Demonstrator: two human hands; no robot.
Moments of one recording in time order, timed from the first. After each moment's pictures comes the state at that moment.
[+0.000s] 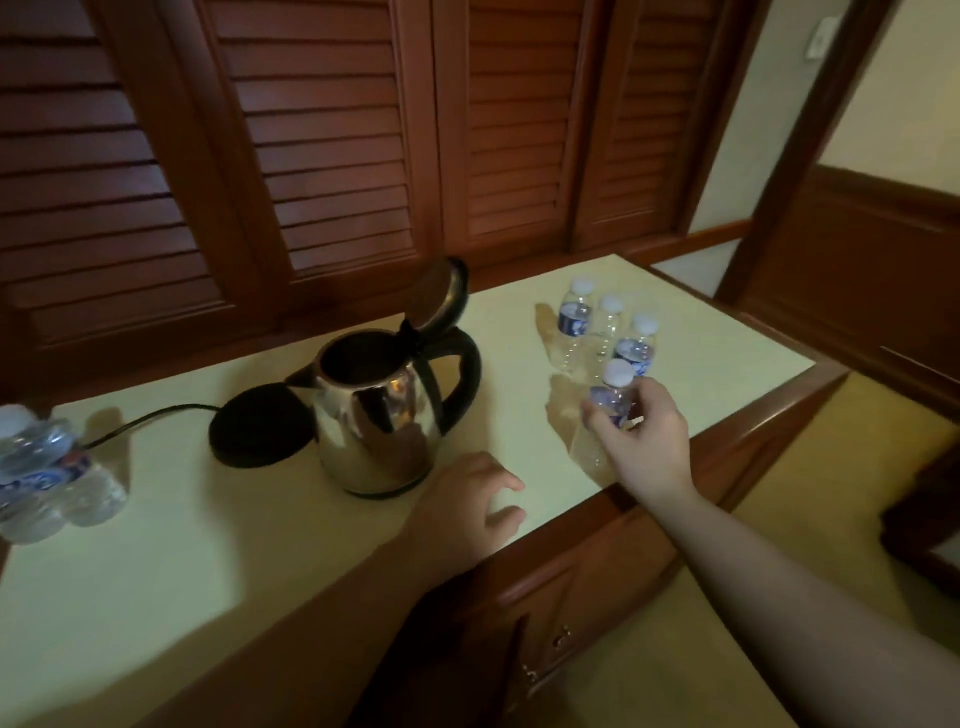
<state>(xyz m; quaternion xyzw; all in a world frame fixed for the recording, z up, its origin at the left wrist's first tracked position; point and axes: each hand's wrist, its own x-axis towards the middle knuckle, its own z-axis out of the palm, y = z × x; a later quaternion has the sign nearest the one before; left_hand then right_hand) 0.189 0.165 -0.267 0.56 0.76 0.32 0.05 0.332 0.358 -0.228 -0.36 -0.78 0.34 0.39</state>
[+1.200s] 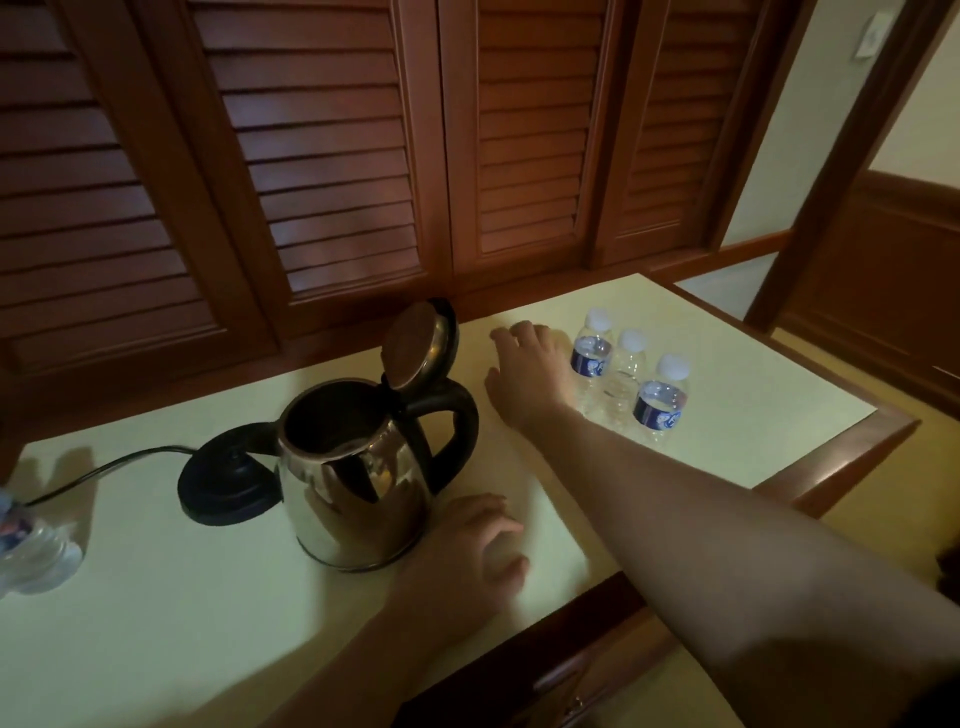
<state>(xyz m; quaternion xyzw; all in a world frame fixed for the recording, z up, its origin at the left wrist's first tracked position) 0.170 0.195 -0.283 0.48 0.81 0.32 0.13 0.141 0.409 -0.202 -0.26 -0.94 0.05 0.21</state>
